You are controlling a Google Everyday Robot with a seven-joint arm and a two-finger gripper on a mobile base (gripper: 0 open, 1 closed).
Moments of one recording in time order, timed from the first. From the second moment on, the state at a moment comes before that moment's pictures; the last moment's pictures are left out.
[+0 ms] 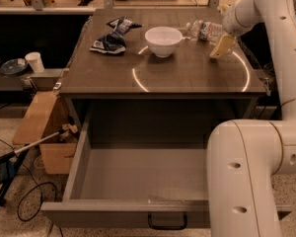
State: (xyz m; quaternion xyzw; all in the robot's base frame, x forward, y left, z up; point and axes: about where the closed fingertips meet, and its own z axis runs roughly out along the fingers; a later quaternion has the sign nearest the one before) arm 0.848 -0.270 0.865 -0.62 0.69 -0.12 0.36
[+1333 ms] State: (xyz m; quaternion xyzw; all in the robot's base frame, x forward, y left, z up) arm 0.839 -0.265 0.857 -0.63 0.69 -0.11 0.34
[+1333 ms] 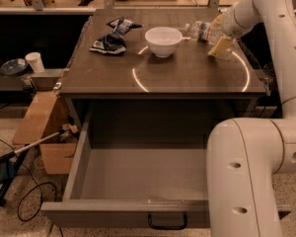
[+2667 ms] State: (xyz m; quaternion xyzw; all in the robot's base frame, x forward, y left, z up) arm 0.839 -0.265 0.857 -0.63 0.69 -0.11 0.34
